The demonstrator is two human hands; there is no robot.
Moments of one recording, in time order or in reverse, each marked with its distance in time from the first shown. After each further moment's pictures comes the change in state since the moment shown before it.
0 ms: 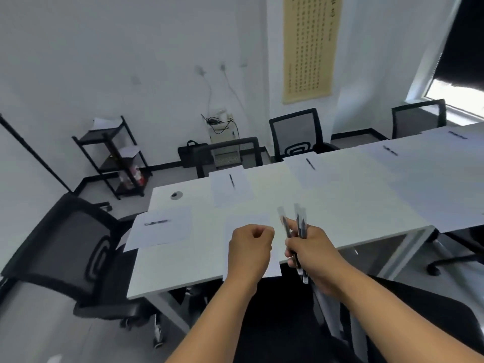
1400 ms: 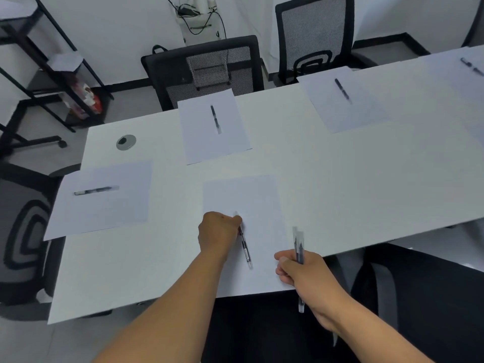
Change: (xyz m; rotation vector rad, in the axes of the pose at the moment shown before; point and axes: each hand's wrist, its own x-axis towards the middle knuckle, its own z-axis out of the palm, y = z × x) left_hand 0.298 -0.230 0.052 0.257 0.096 -0.503; right_hand 0.207 0.173 0.034 -0.057 0.001 0.531
